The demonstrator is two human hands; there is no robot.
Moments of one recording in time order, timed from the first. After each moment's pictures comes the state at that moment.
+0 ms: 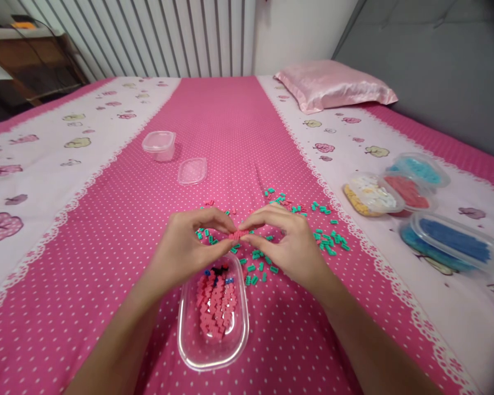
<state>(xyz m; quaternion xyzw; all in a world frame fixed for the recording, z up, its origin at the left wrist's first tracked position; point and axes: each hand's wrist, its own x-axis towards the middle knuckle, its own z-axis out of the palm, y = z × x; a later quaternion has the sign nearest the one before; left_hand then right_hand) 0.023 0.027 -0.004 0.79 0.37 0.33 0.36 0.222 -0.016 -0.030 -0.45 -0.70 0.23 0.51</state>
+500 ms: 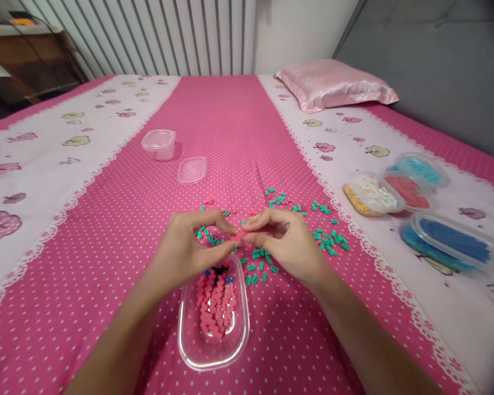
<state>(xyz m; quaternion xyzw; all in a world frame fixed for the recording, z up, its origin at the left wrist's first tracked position) 0.023 0.024 -0.002 0.82 0.35 0.32 0.32 0.215 -0.011 -0.042 -0.40 -0.51 0.49 0.58</state>
